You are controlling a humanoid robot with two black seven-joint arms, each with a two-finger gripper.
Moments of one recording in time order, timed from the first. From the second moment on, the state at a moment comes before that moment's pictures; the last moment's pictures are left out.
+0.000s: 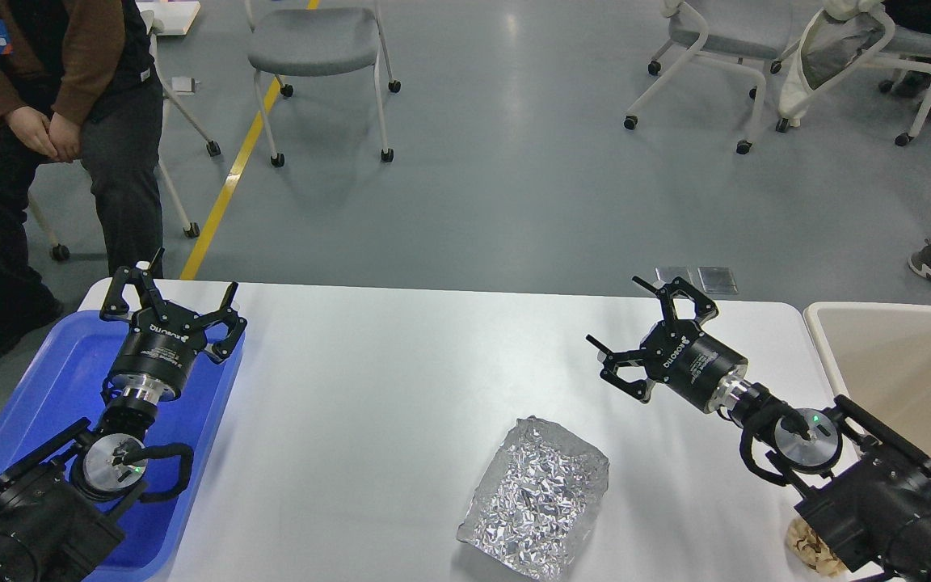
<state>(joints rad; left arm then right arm) -0.49 0.34 -0.89 -0.55 -0.07 -0.64 -0.50 0.57 -0.21 0.88 0.64 0.15 0.53 -0.18</state>
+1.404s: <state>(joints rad) -0.49 0.34 -0.89 -0.55 -0.07 -0.64 -0.50 0.38 -0.86 0.87 1.26 0.06 0.53 -0.18</state>
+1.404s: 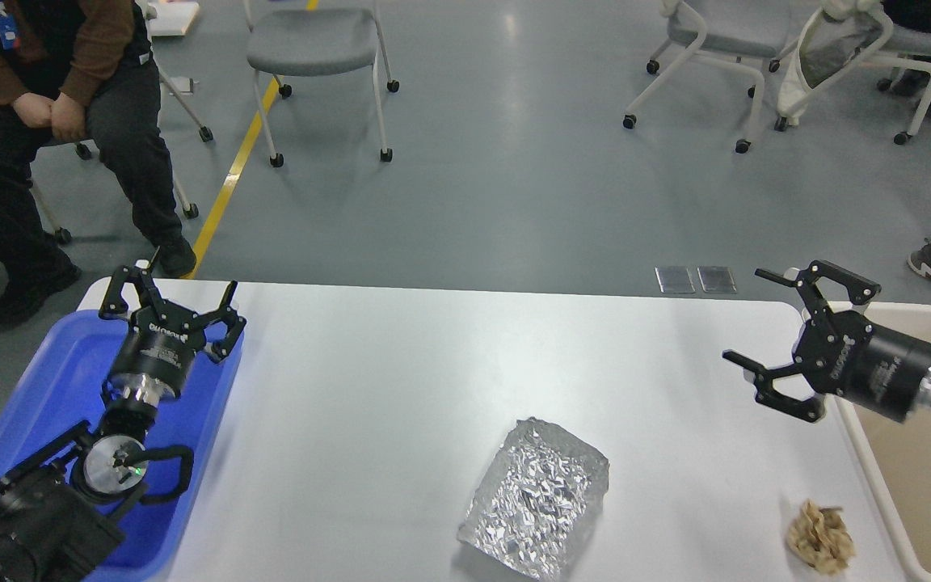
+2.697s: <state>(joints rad) -0.49 0.34 -0.89 -0.55 -0.07 -0.64 -0.50 0.33 -0.61 0.55 1.41 -0.97 0.18 -0.11</state>
